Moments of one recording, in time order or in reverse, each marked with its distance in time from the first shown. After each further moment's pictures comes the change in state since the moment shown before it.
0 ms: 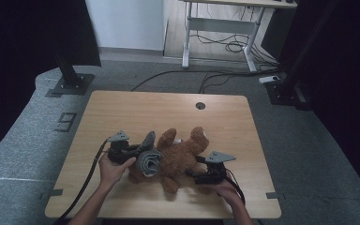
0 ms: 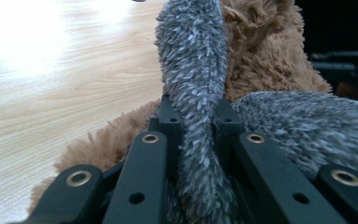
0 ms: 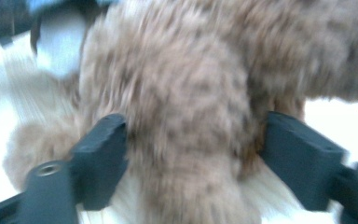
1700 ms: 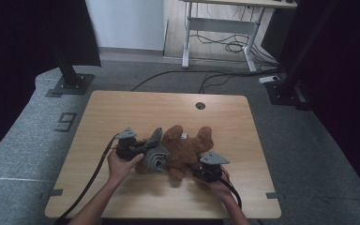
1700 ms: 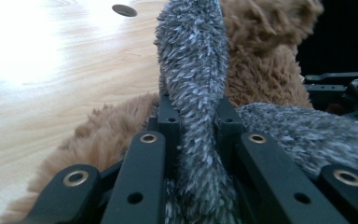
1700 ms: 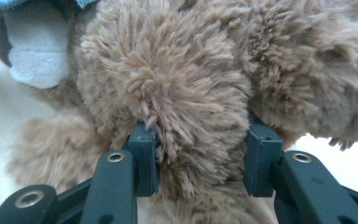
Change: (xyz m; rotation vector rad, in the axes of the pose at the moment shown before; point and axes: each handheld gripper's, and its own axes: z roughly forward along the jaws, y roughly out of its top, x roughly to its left) left arm -0.005 0.007 0.022 -0.046 -0.022 0.018; right arm 0.006 -0.009 0.015 -0.033 -0.193 -0.099
